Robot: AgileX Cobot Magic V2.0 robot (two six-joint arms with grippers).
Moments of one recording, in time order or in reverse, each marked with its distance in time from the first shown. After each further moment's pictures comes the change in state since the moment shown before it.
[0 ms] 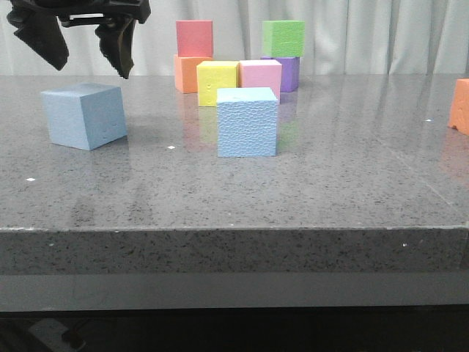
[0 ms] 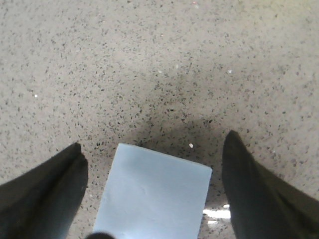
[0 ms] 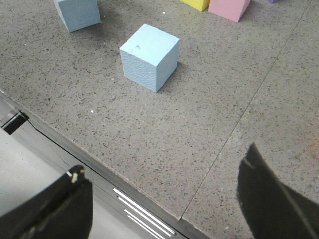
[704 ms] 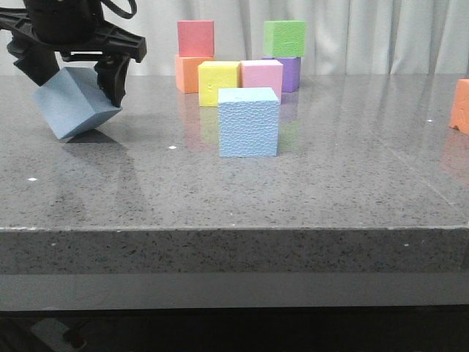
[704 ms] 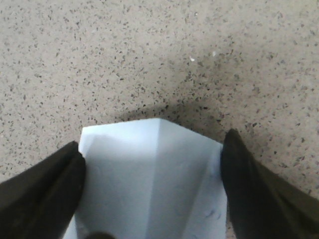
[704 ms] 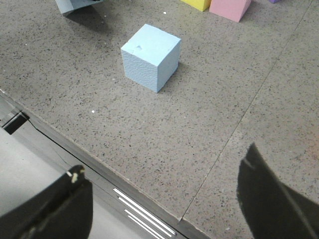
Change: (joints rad) left arm 0.008 0.070 0.027 0.062 -0.021 -0.101; right arm 0.000 0.000 0.000 0.000 0.000 0.000
